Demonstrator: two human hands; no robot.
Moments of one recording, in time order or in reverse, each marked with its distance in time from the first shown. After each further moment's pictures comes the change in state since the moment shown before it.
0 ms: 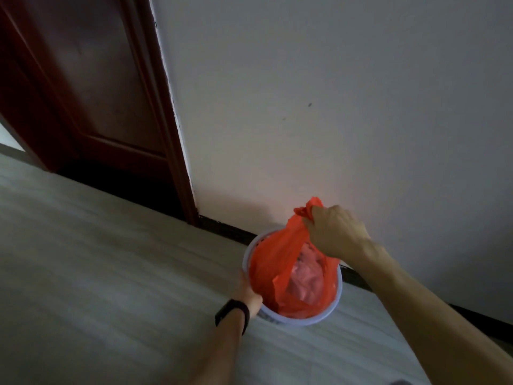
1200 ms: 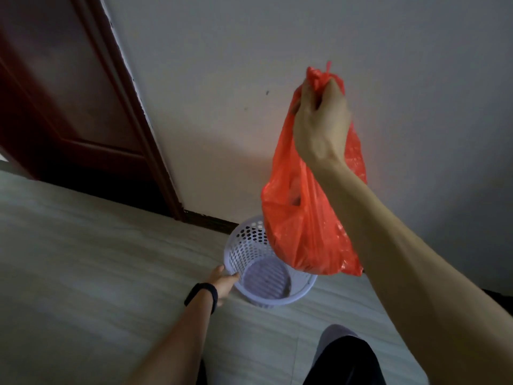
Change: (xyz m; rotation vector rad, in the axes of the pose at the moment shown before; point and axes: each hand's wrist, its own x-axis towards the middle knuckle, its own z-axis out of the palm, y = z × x) left_hand -0.027 0.009 -0.017 -0.214 -0.053 -0.151; right_hand 0.022 -0.007 -0.109 0.982 0.898 0.085
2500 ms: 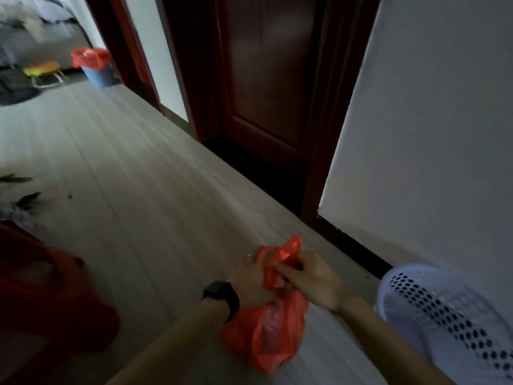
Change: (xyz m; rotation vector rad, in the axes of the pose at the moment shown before) left_hand -0.015 -0.119 -0.229 0.610 0.428 0.434; right_hand -0.286 0.040 0.220 -0.126 -1.464 0.162
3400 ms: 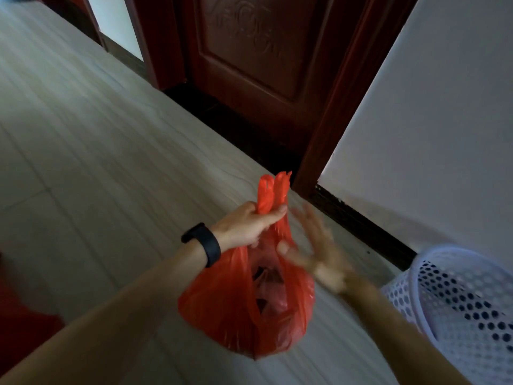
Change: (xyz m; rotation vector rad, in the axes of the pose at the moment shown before) left_hand 0.094 -0.050 -0.038 -0.835 -0.134 0.050; right_hand 0.085 0.057 0.034 -0.091 0.109 -0.004
